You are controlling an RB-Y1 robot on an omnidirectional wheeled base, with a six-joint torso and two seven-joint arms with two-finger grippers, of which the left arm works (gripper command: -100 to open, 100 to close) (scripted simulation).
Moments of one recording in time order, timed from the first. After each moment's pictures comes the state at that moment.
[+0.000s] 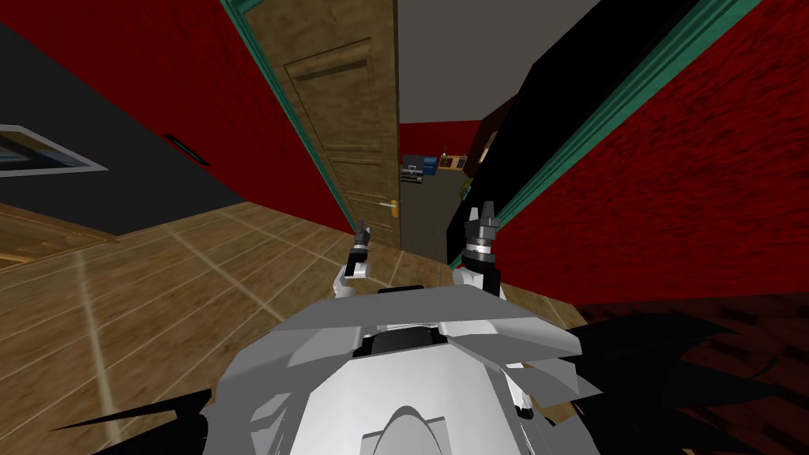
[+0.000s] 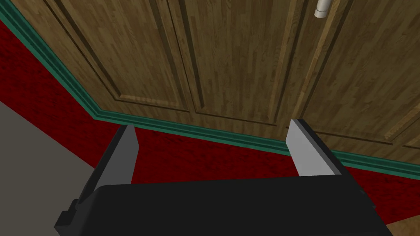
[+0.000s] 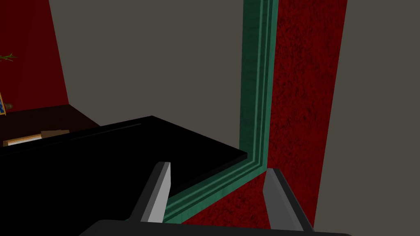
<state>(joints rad) 0.06 0.05 -0.07 -1.51 0.03 -0.45 0.02</state>
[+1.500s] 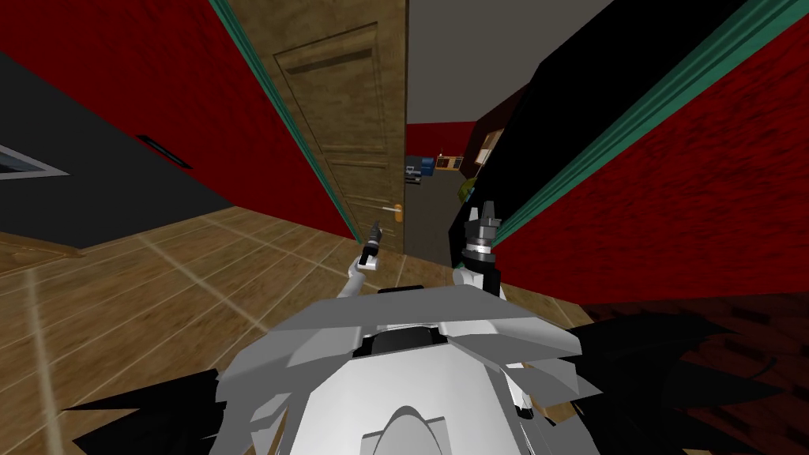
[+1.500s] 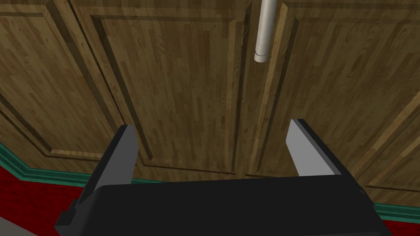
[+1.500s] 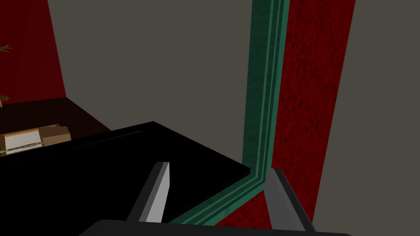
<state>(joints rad) -0.19 0.03 -0.12 -1.12 0.00 -0.45 0.06</state>
